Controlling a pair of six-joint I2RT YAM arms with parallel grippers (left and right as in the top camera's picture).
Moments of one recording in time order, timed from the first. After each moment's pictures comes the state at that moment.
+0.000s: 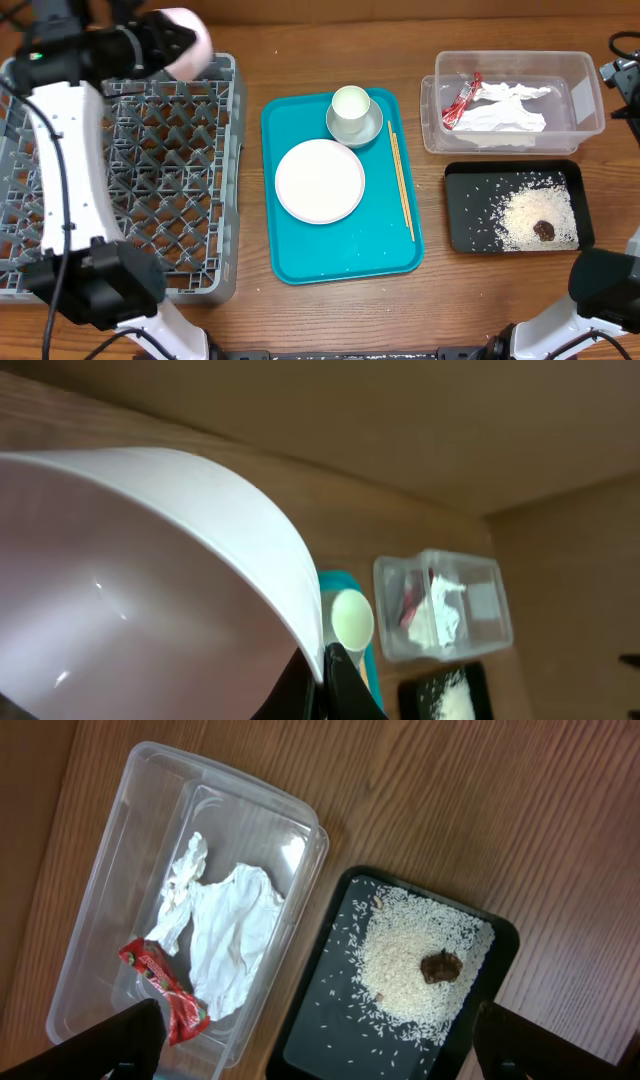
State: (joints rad) left arm 0.25 1.89 2.02 -0.96 0.78 -0.25; right arm -0.34 1.85 2.21 -1.59 0.17 0.86
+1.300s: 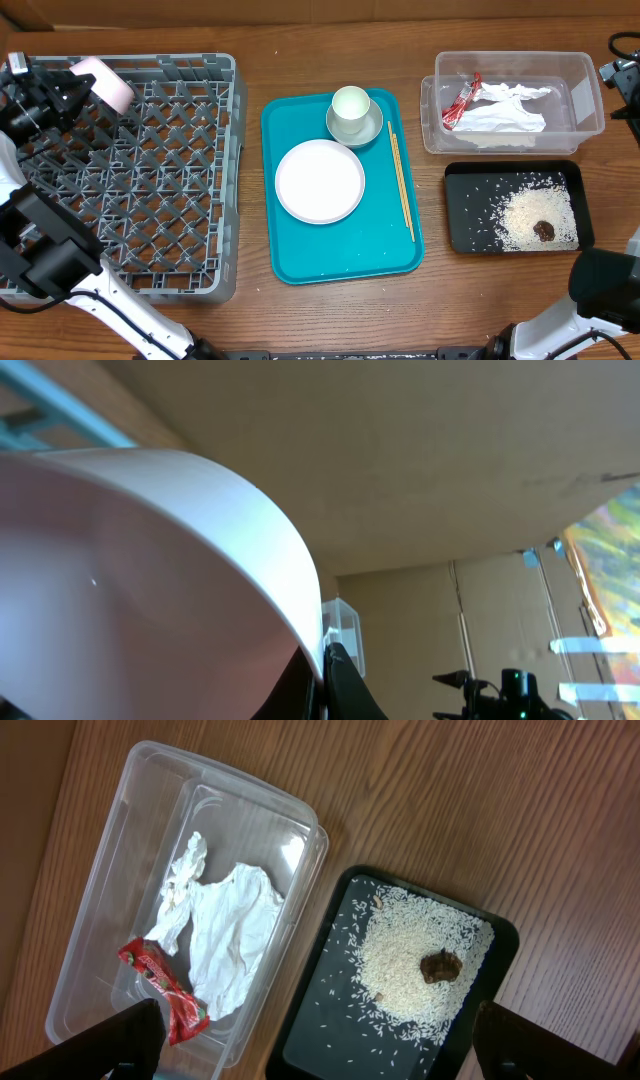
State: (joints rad) left arm 0.72 2.31 2.02 -0.83 1.44 -0.20; right arm -0.34 1.85 2.21 -1.59 0.17 0.86
